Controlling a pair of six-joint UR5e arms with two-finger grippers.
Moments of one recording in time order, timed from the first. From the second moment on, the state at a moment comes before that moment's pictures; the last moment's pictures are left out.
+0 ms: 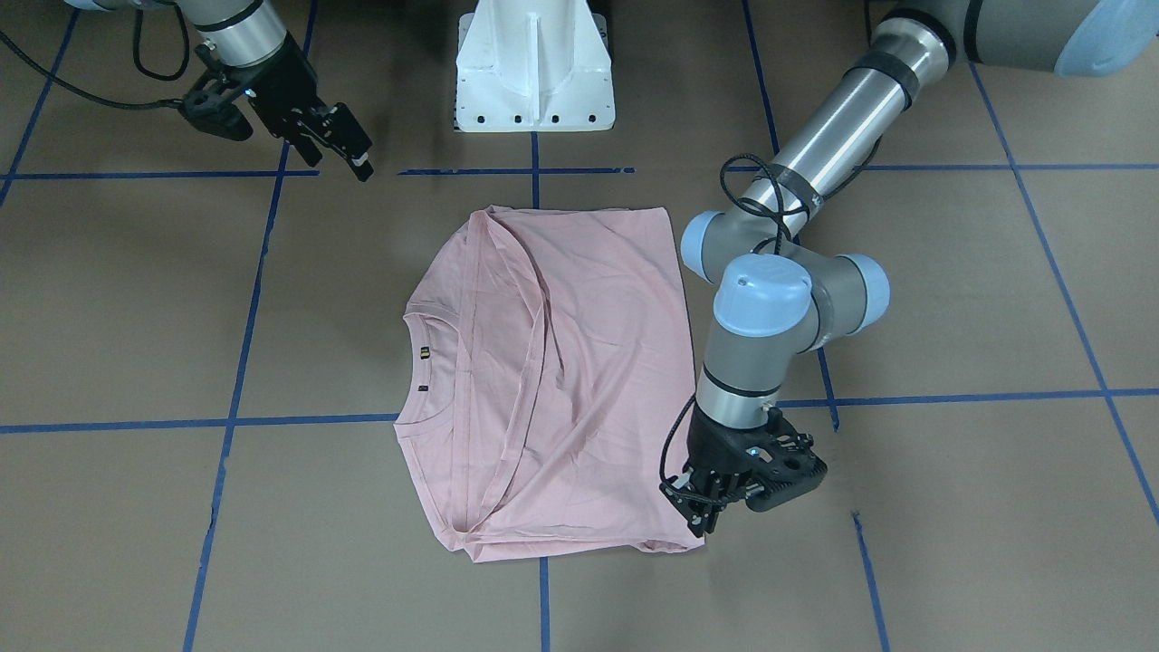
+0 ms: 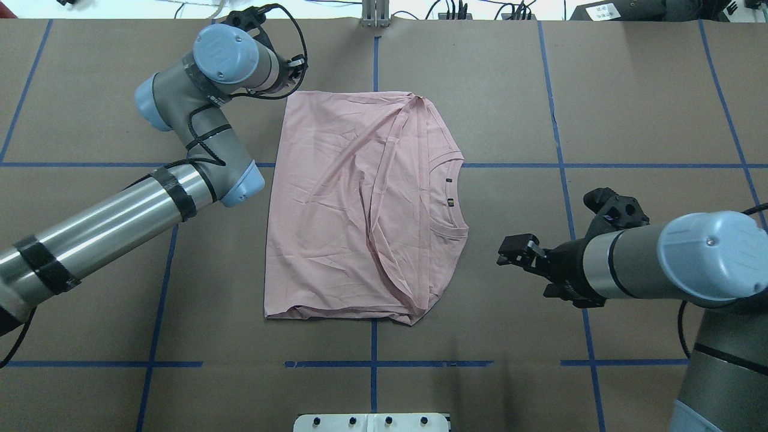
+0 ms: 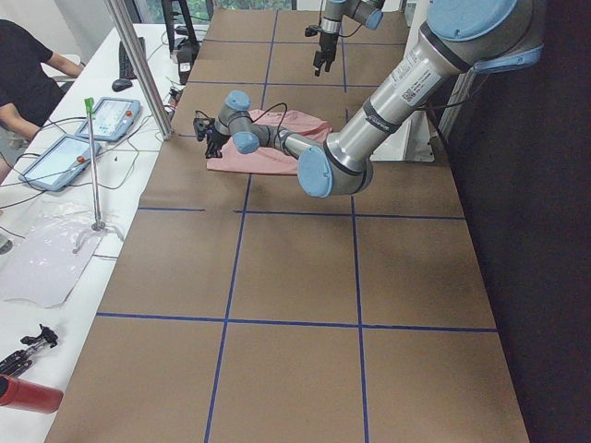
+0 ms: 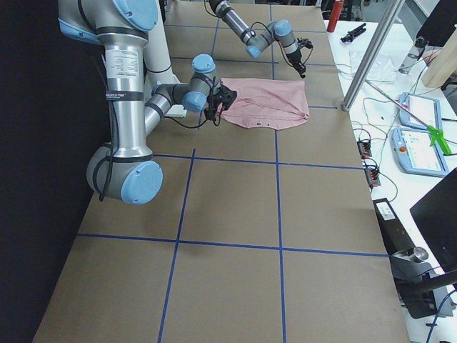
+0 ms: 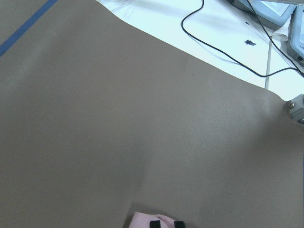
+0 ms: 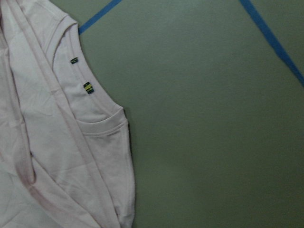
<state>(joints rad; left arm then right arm) -0.80 -2.41 -1.02 -2.29 -1.65 -1.48 0.47 -1.48 2.19 -1.27 1.80 1.85</state>
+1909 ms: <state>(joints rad) -0.80 -2.18 -1.36 -2.29 -1.76 -1.49 0.30 -1.13 1.77 -1.28 1.66 1.92</state>
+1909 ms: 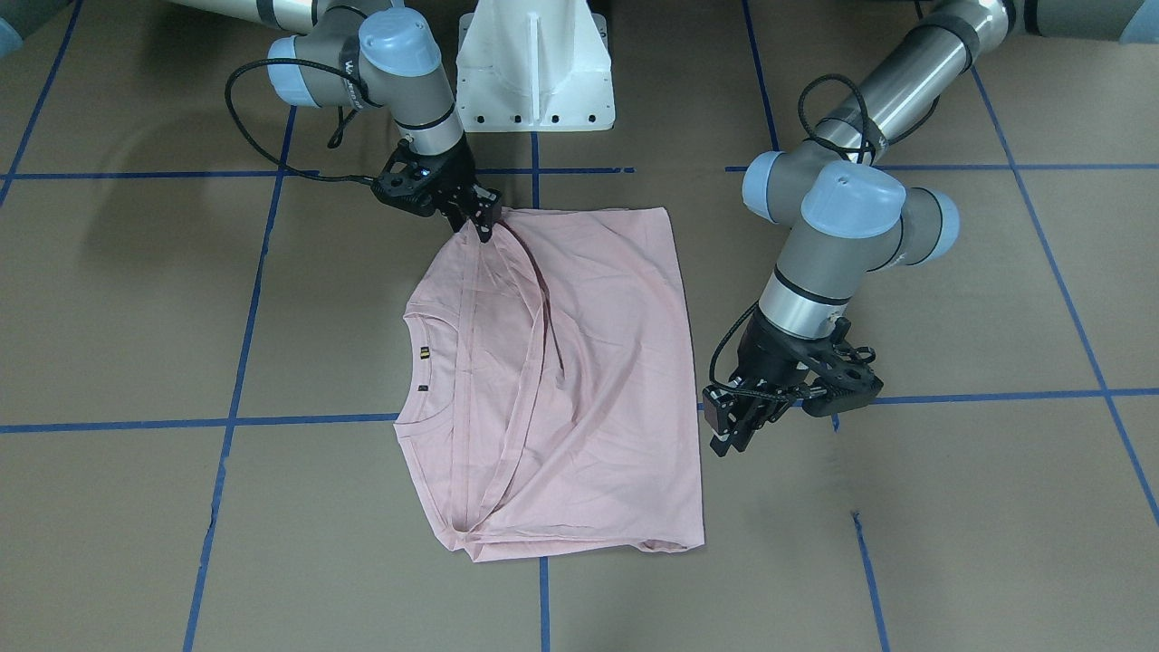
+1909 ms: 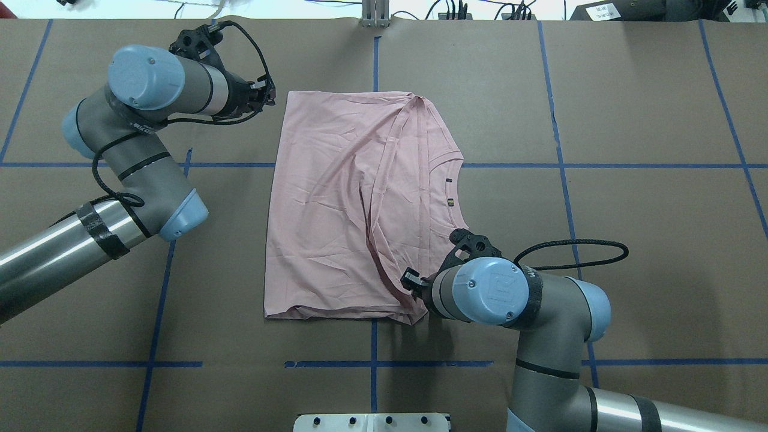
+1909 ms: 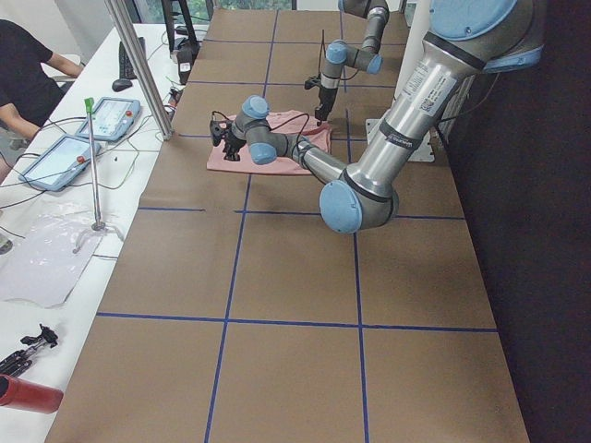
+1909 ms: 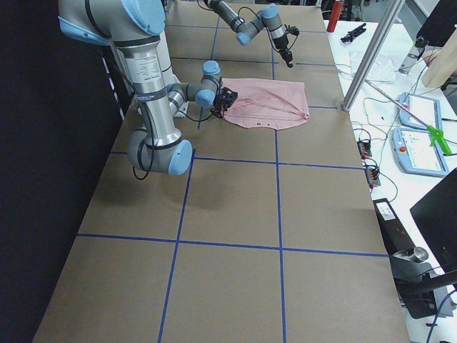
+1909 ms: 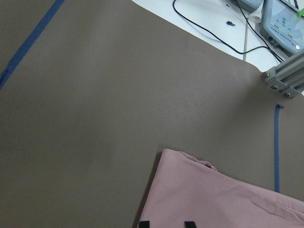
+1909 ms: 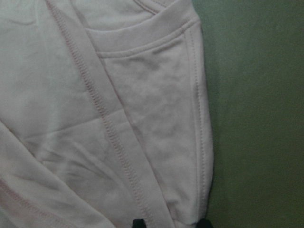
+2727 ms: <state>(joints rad) -0.71 -2.09 -1.63 -2.18 -1.77 -1.67 0.31 -1.16 1.84 -1.28 1.67 1.92</state>
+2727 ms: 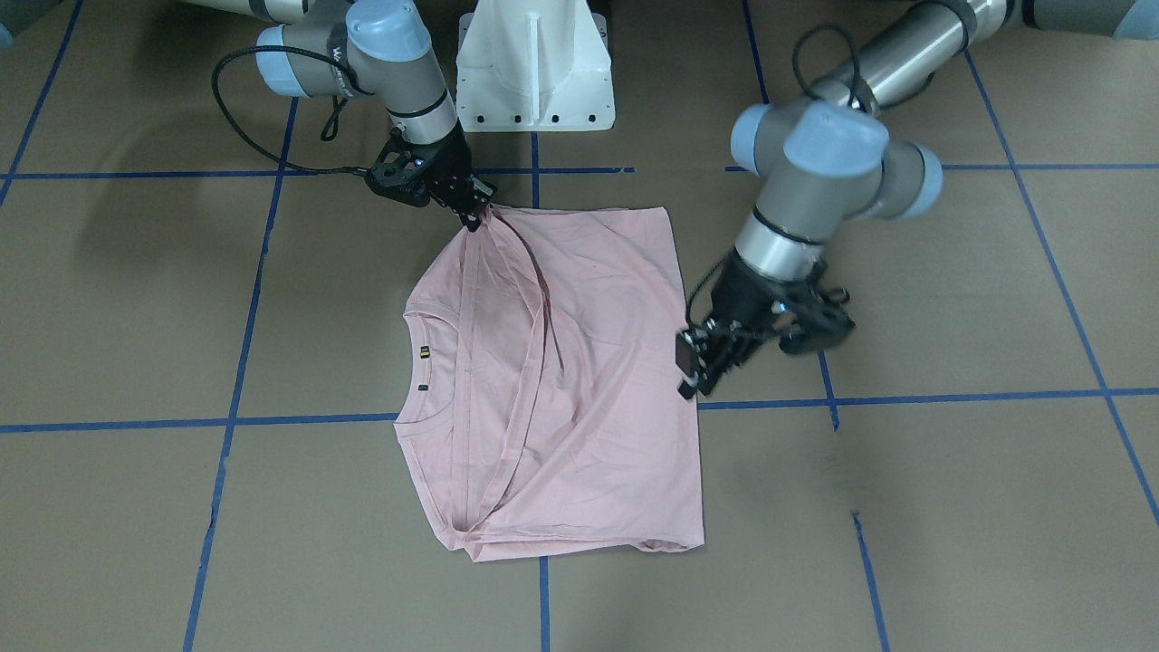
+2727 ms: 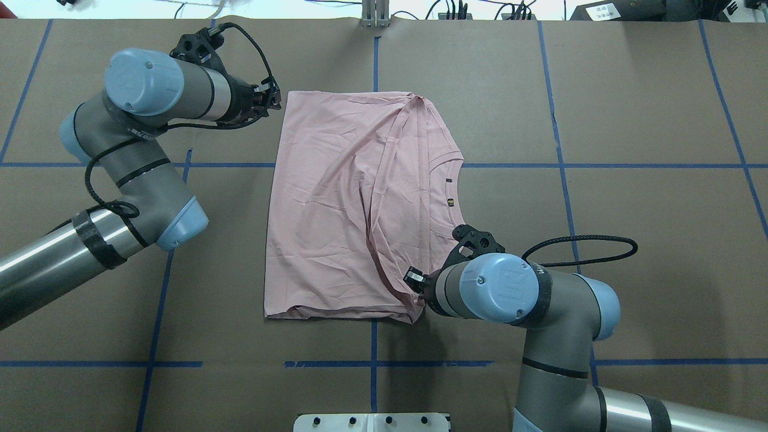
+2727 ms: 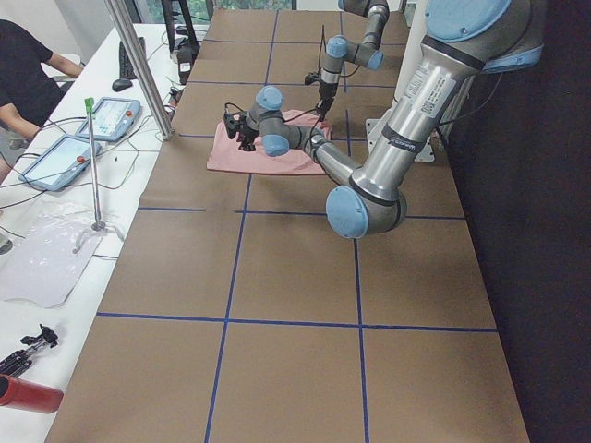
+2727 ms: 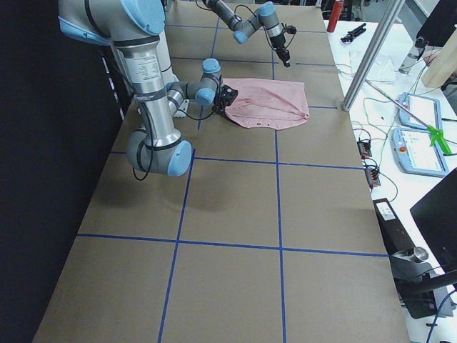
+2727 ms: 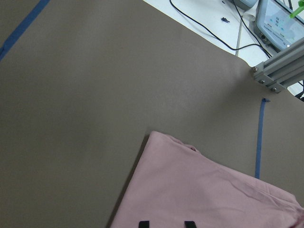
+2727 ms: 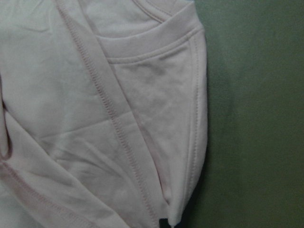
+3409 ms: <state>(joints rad) -0.40 -1.85 -1.91 -2.03 -1.60 -1.98 0.31 -1.19 1.89 -1.28 1.66 1.92</state>
